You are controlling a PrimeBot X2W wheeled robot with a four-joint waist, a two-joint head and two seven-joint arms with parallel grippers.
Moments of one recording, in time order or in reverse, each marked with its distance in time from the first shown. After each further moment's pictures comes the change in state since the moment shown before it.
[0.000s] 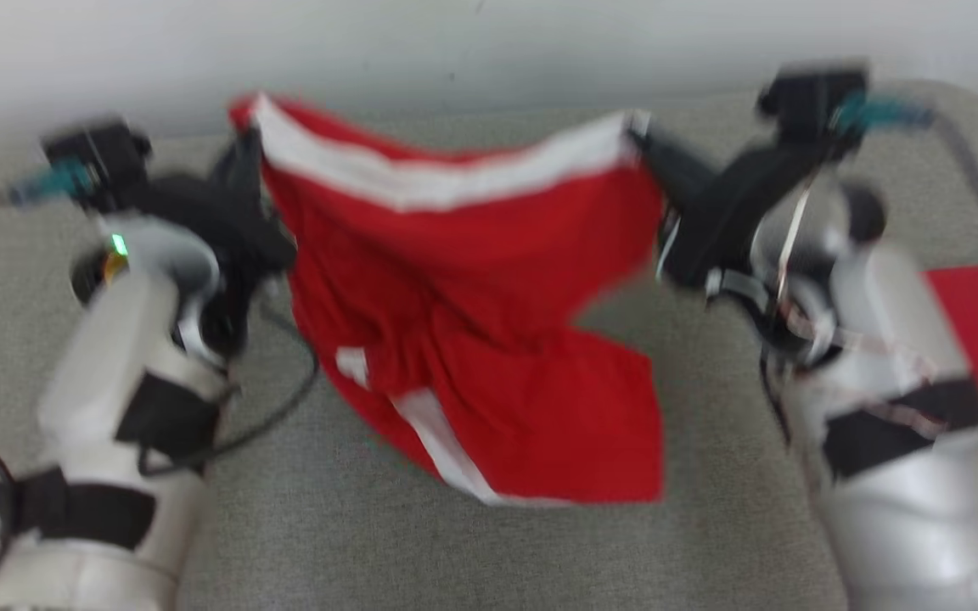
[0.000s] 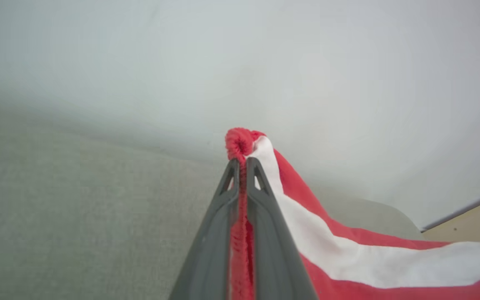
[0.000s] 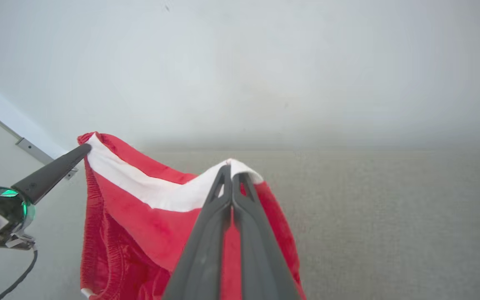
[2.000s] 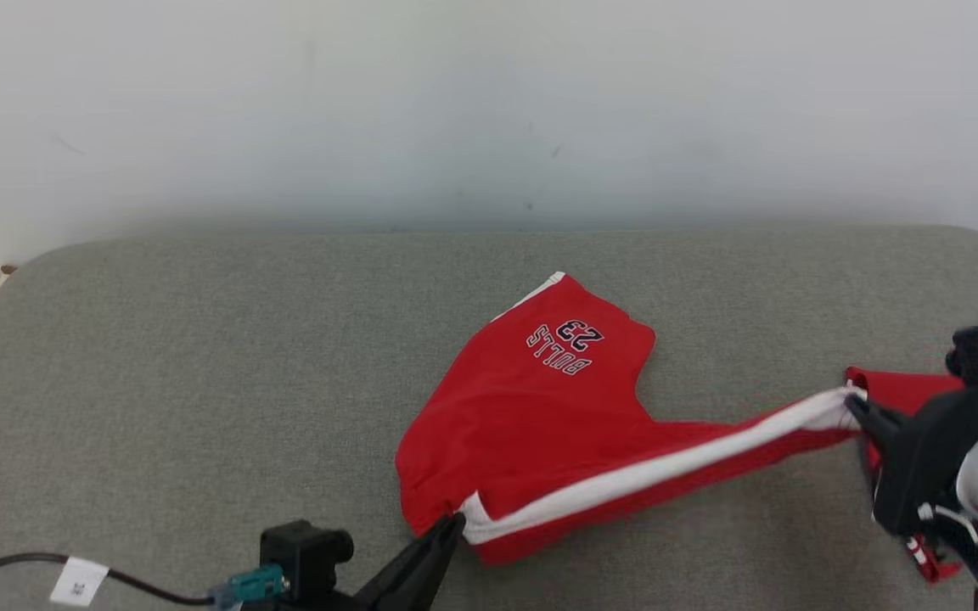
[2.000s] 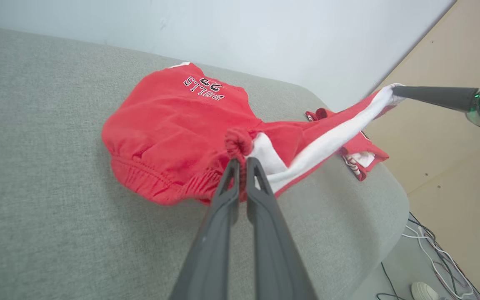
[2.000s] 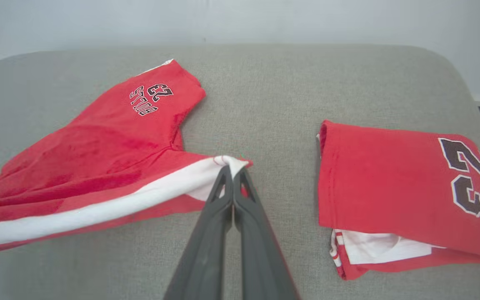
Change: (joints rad) left arm 0.764 0.266 -0.518 -0.822 -0.113 0.052 -0.052; right arm 0.619 -0.178 -0.292 -0.526 -0.094 0.000 0.441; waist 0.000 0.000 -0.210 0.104
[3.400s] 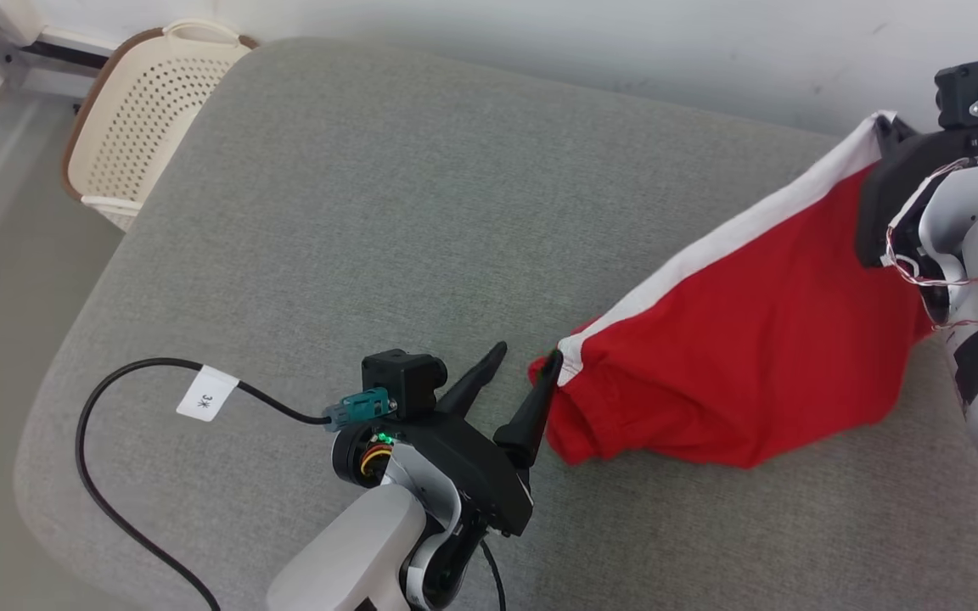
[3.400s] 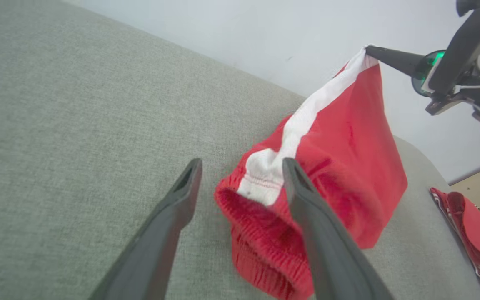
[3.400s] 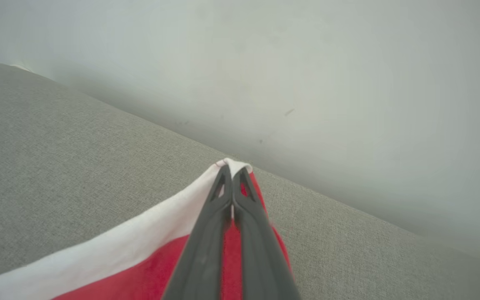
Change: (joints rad) left arm -0.449 -0.333 -0.038 0.516 -0.044 -0.015 -0.089; right arm -0.923 -0.098 0.289 1.250 -0.268 0.000 -0.795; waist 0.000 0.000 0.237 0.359
